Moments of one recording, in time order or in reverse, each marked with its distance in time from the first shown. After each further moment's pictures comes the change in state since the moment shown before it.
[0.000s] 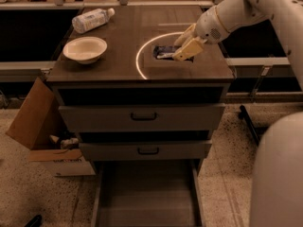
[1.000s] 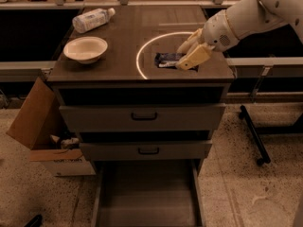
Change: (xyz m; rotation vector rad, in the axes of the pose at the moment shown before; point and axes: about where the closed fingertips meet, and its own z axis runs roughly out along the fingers) arm -0.003 0.049 -0.023 -0.005 -0.032 0.002
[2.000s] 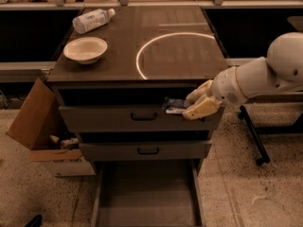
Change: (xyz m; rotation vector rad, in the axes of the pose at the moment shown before) arm 0.089 0.101 0.025 0.037 0.018 0.167
